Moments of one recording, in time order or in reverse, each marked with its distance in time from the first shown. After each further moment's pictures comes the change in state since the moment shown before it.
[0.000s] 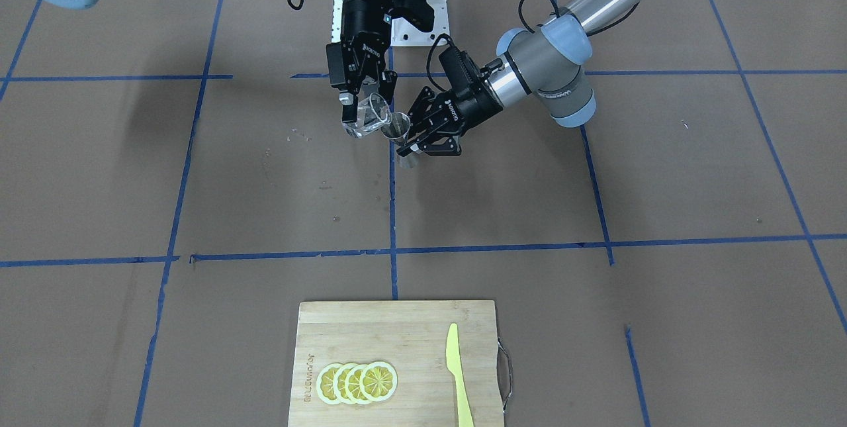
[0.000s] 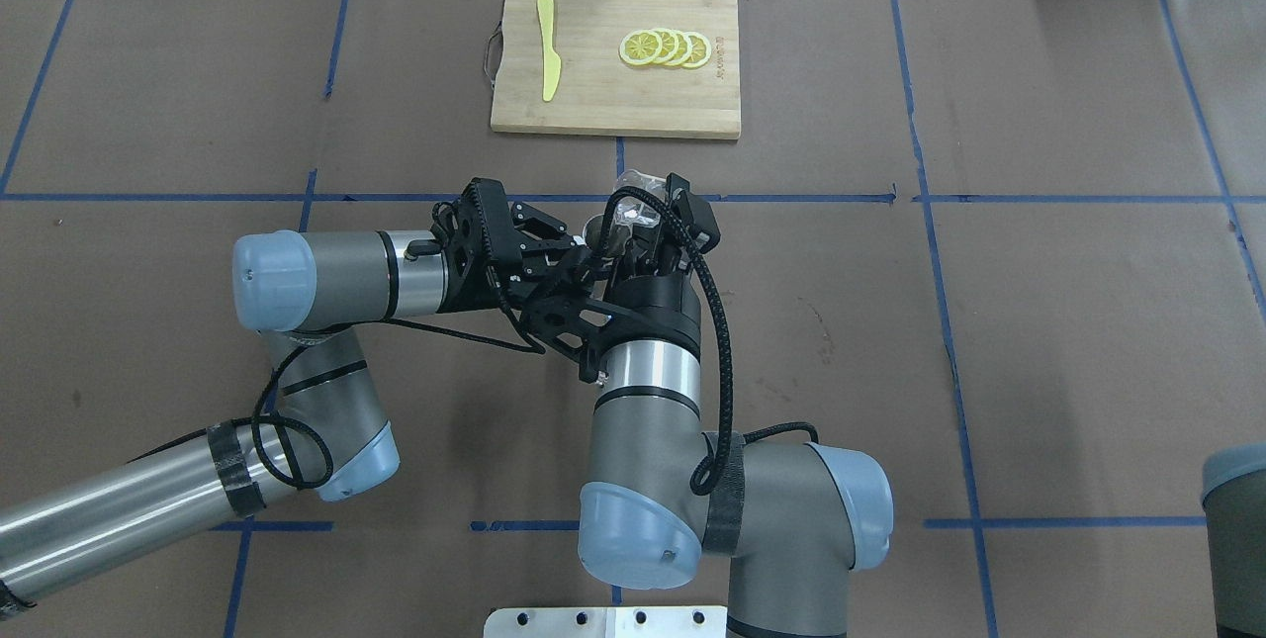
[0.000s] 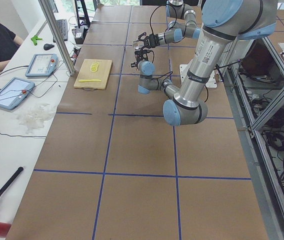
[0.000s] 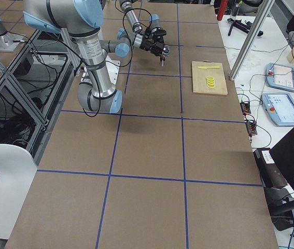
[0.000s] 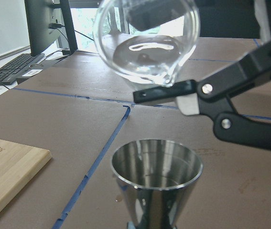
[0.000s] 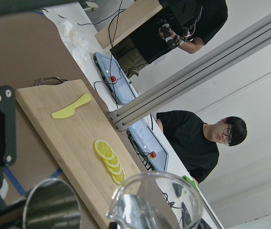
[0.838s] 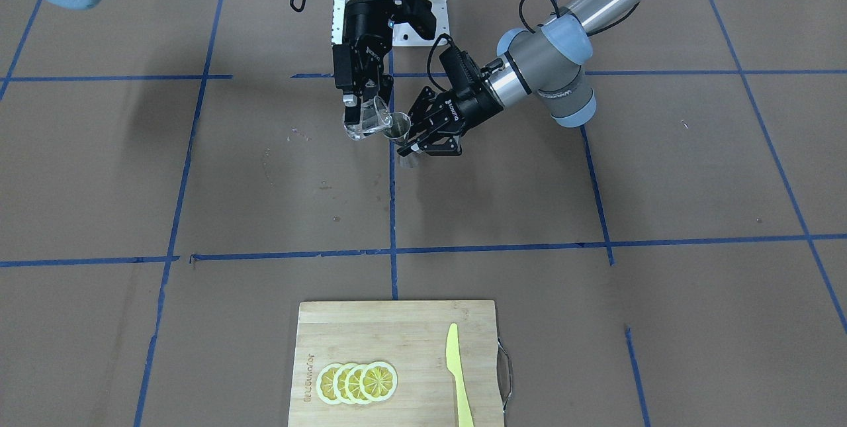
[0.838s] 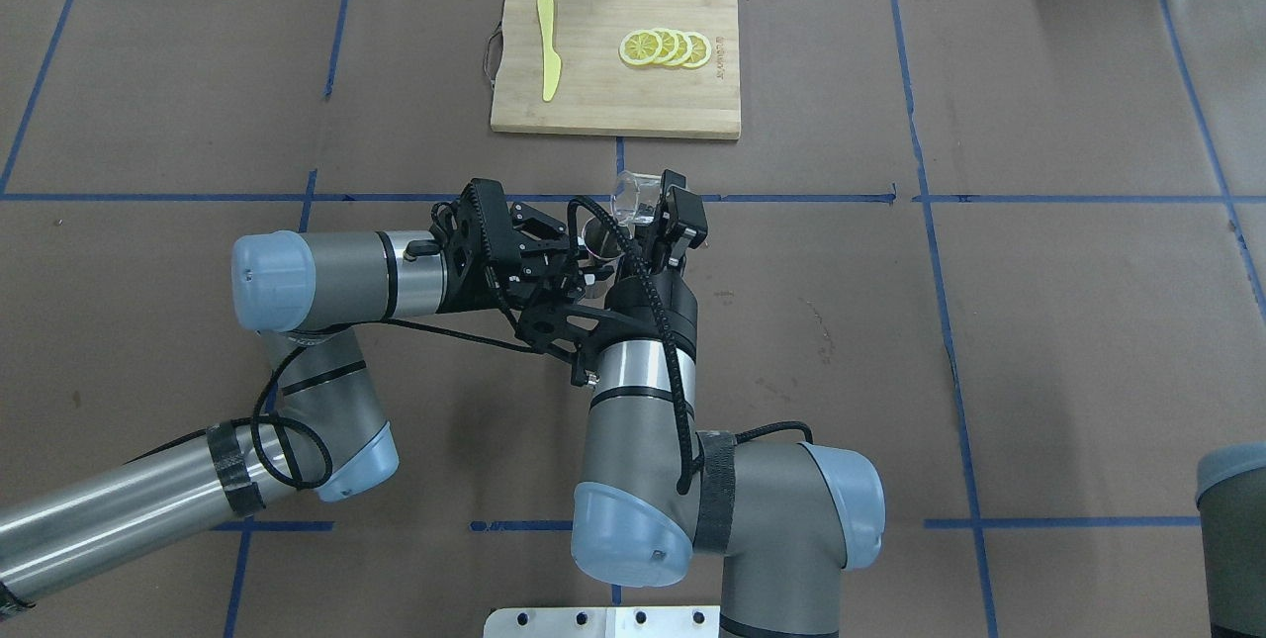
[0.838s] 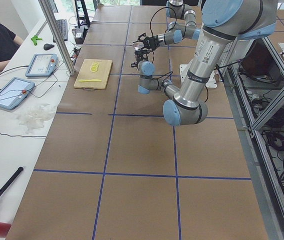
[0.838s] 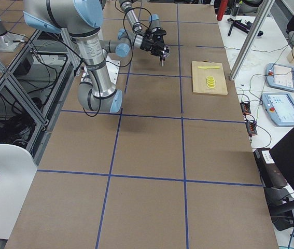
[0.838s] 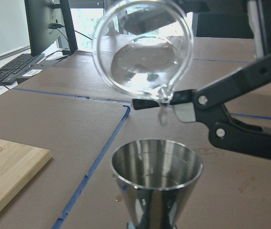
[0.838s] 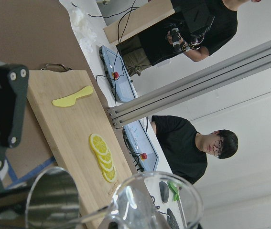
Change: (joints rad) left arm 0.000 0.001 0.000 -0.001 0.000 0.000; right arm 0.000 0.013 -0.011 -0.031 -0.025 -0.130
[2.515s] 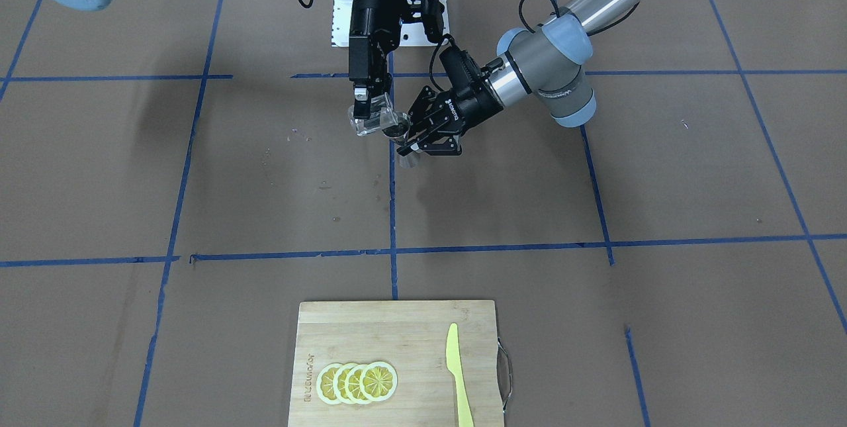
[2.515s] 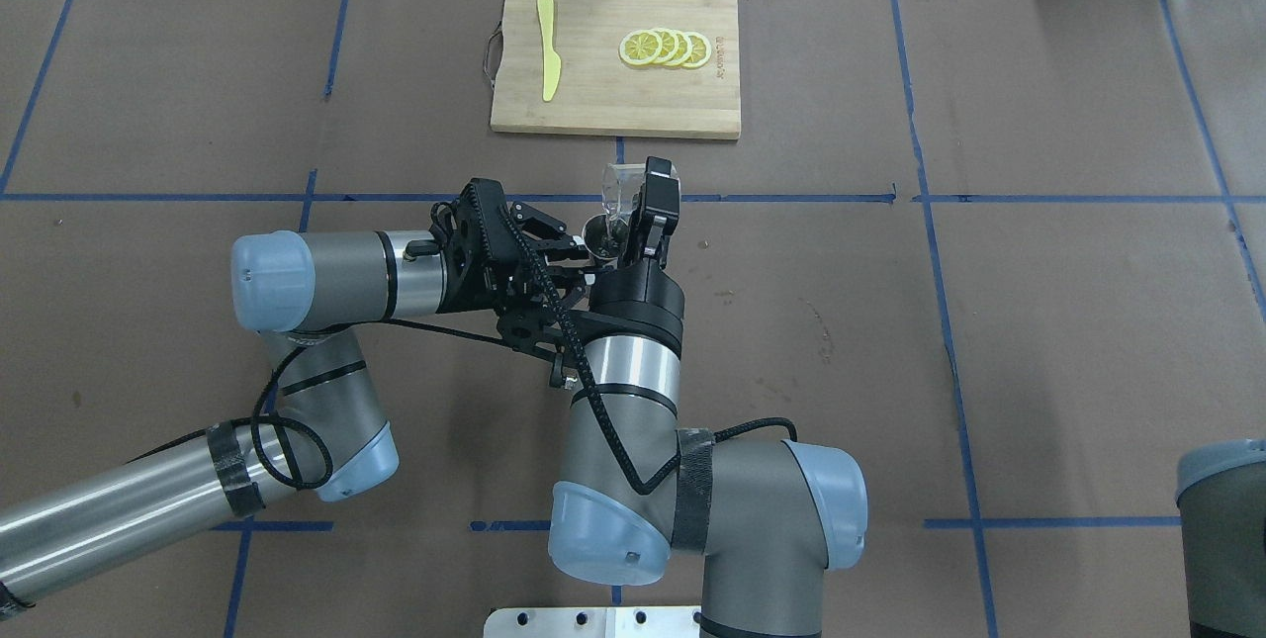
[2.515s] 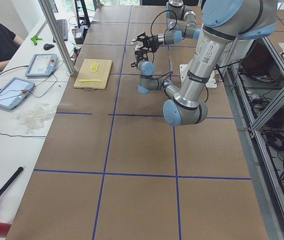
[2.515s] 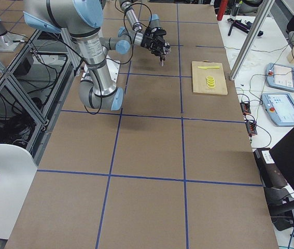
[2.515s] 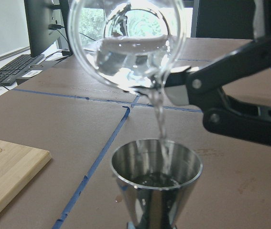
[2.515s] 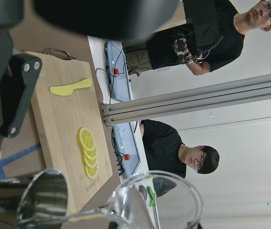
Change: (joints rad) left arm 0.000 0.000 -0.001 -0.002 0.000 0.000; right arm 0.000 0.031 -0.008 -0.056 -0.039 -0.170
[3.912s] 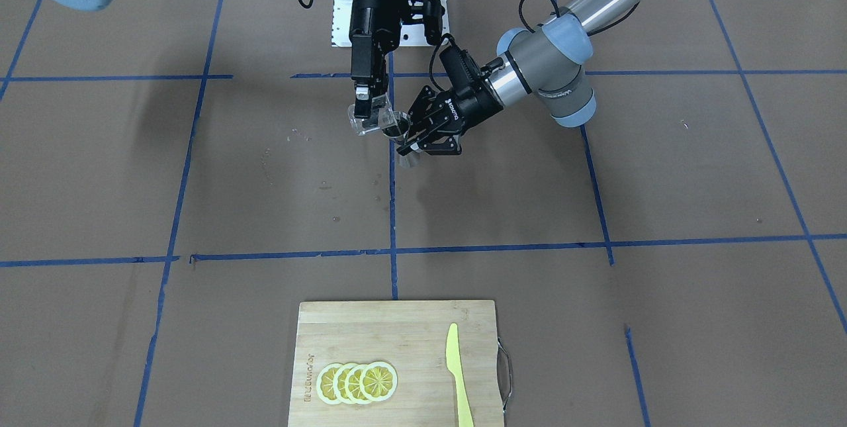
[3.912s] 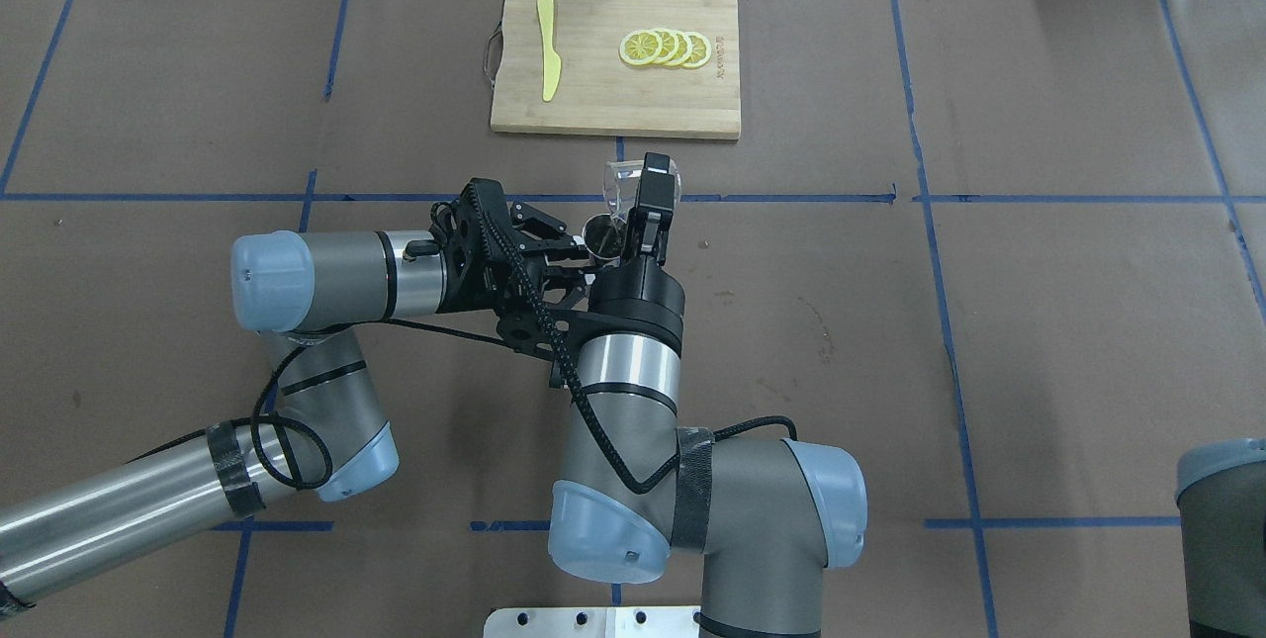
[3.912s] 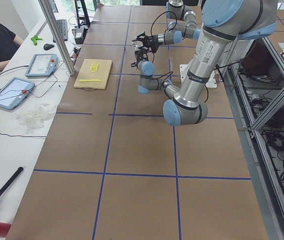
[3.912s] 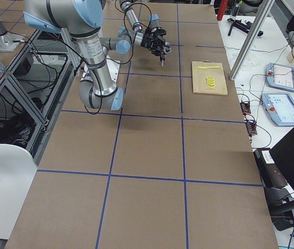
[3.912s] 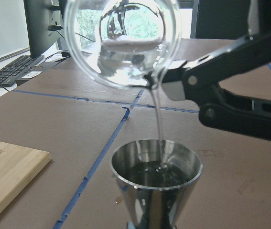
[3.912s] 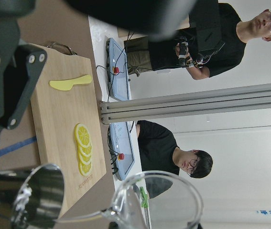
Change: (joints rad) left arm 0.000 0.000 0.000 -0.002 0.000 0.001; right arm 0.001 0.001 -0.001 0.002 -0.014 -0.063
